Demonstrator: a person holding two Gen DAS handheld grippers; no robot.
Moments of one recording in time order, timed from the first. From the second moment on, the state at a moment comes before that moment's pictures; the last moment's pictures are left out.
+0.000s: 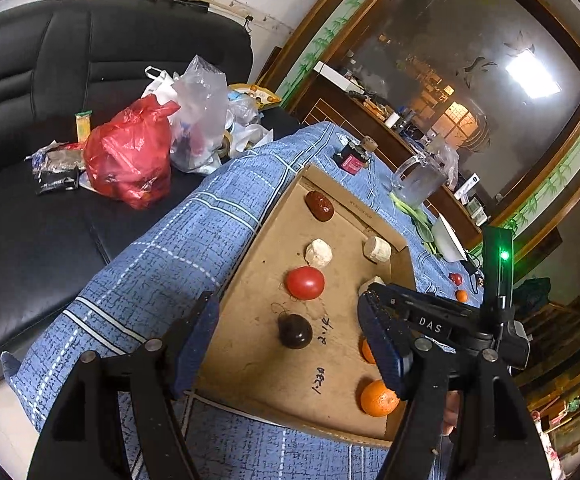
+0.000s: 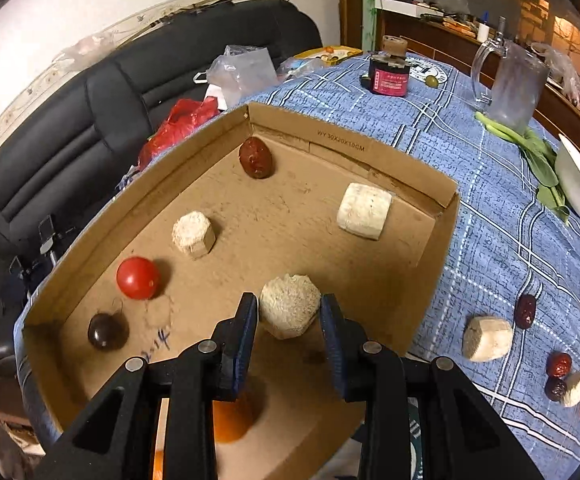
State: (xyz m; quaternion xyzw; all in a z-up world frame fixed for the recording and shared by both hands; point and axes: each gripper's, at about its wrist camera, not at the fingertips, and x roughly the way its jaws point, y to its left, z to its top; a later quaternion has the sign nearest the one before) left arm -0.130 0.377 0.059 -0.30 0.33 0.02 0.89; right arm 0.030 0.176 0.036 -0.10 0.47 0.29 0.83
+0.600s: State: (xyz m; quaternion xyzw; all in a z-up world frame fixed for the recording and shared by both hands) left arm -0.142 0.353 0.082 -0.28 0.33 0.01 0.90; right arm -0.071 0.025 0.086 0.06 0.38 0.20 0.90
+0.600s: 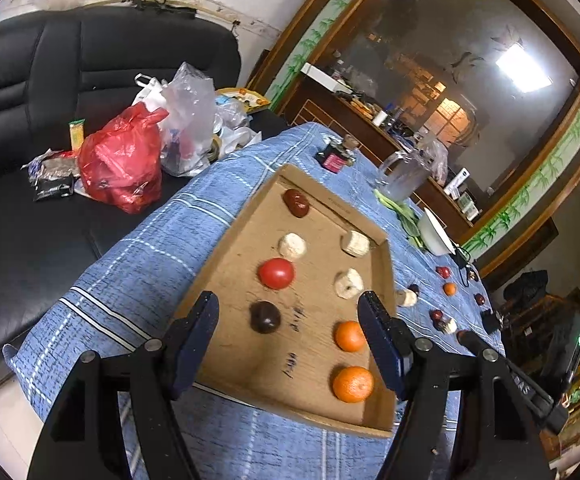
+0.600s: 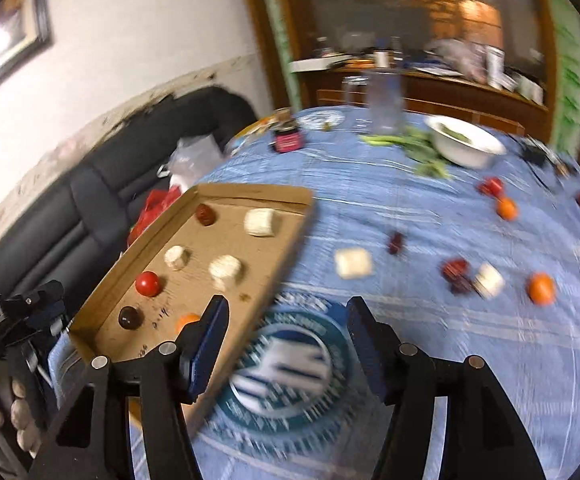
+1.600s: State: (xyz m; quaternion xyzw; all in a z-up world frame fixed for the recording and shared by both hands) left arm -0.238 0.300 0.189 -0.18 0.22 0.01 0.96; right arm -0.205 -0.088 0.138 0.12 0.27 0.13 0.95
